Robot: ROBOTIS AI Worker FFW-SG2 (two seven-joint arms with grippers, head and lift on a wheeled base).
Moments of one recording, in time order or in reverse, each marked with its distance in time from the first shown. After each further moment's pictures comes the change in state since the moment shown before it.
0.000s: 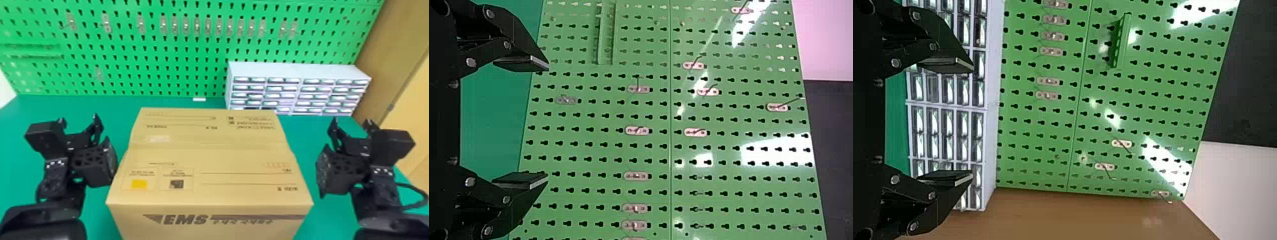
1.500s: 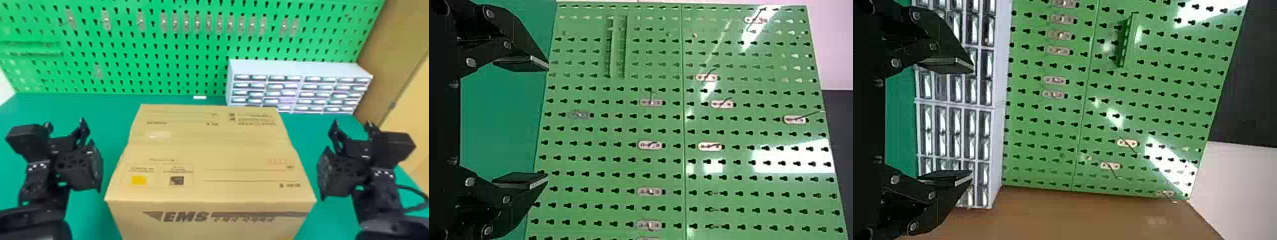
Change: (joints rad) left arm -0.012 0.001 0.088 0.029 -0.002 0.020 -0.082; right arm 0.009 0.002 -0.007 0.000 0.004 0.000 0.000
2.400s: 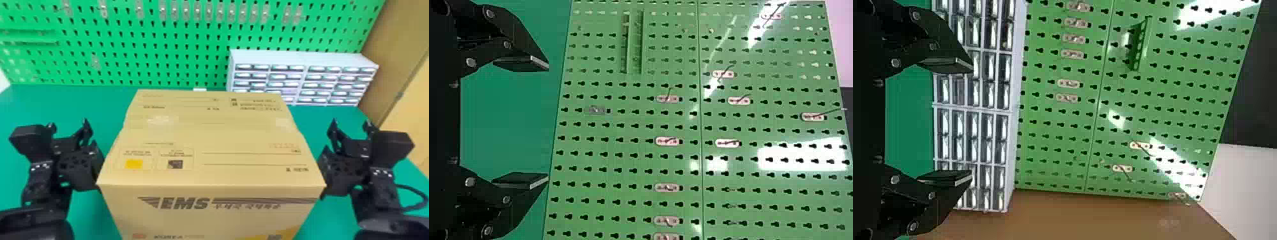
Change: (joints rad) left arm 0.000 0.000 -0.008 0.004 0.008 0.003 -0.004; right arm -0.003 0.002 0.005 0.000 -0.001 0.000 0.000
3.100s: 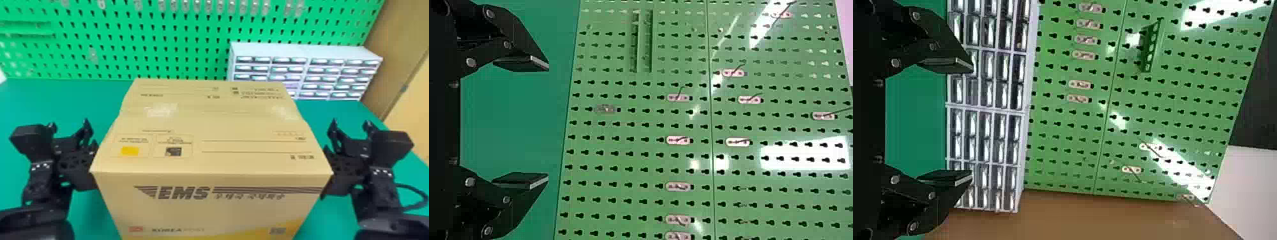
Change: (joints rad) left arm -0.001 0.000 -0.001 0.001 -0.001 0.000 -0.002; right arm -0.002 -0.004 0.002 0.001 0.007 0.003 0.000
